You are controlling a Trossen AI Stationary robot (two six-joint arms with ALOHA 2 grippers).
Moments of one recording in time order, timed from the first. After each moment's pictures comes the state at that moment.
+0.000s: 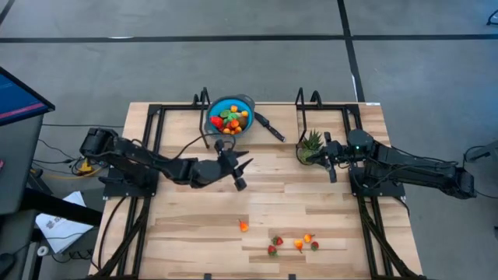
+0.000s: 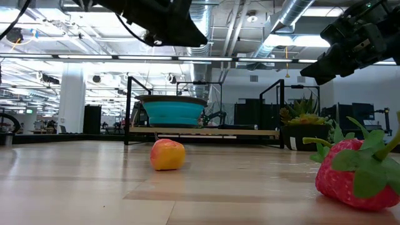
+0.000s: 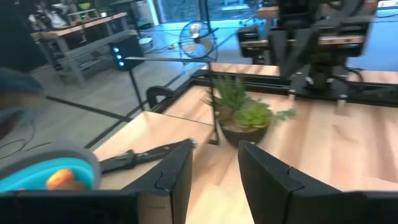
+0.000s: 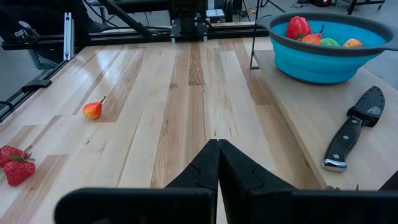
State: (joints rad) left arm -0.19 1.51 0.84 0.41 -0.76 -0.03; right arm -0.38 0.48 0.23 -0.09 -0.37 -0.09
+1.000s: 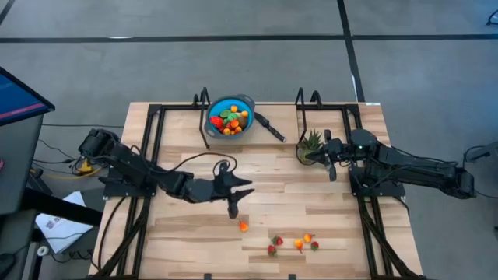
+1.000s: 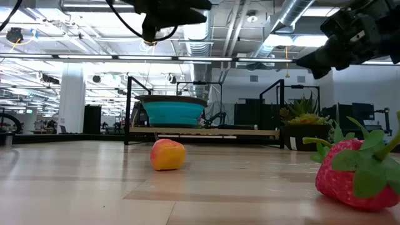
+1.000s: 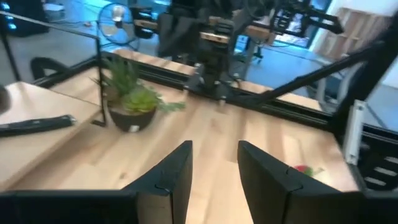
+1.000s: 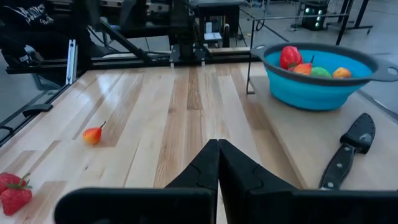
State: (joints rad) left arm -0.38 1.51 0.84 0.43 -0.59 -0.32; right arm -0.38 0.48 0.23 0.01 -0.37 -0.05
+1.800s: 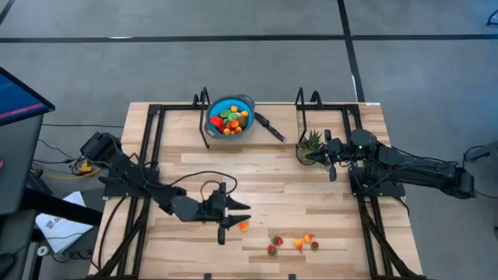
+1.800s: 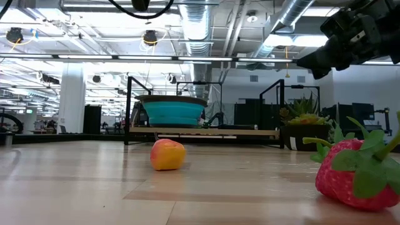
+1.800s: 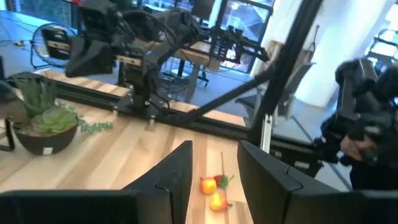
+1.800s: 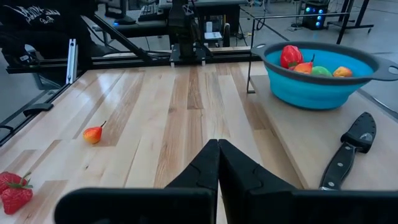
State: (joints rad) left arm -0.56 1.55 0.84 0.65 -0.60 -0.29; right arm -0.38 0.48 0.23 0.01 -0.37 -0.05
